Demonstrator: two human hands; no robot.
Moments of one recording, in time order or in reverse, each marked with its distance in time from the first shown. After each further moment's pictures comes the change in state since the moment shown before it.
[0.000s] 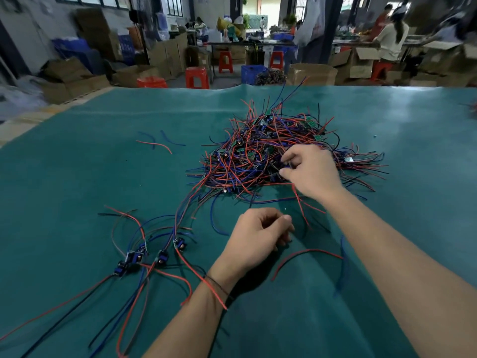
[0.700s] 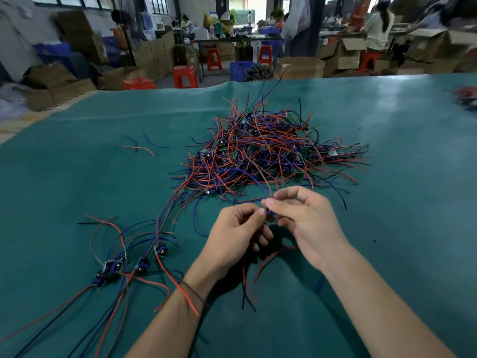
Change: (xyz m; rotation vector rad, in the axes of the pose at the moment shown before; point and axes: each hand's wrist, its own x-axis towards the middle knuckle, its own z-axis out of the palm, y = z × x) left_hand -0.003 0.007 -0.002 -0.162 -0.009 -0.005; right_hand -0.101 0.000 -0.001 1.182 -0.094 0.421
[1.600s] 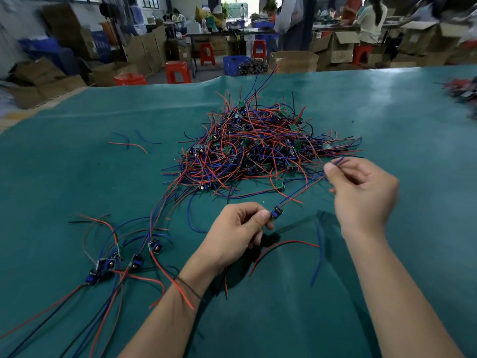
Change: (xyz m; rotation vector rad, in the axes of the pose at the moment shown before) left_hand -0.001 0.002 0.001 0.204 -0.102 0.046; right_hand 0.028 -0.013 -0.063 -0.366 0.601 -0.576
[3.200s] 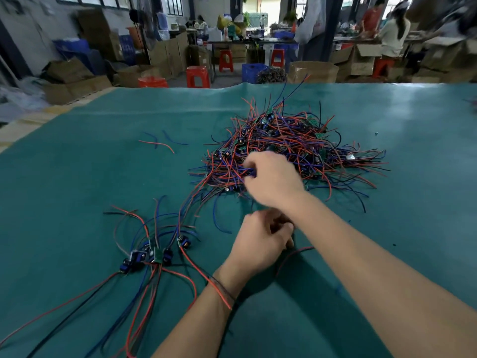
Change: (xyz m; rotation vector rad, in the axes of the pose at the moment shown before) left_hand -0.006 -0.001 0.006 0.251 0.202 -0.028; right_hand -0.040 -0.075 0.128 -0.772 -0.867 -0.293
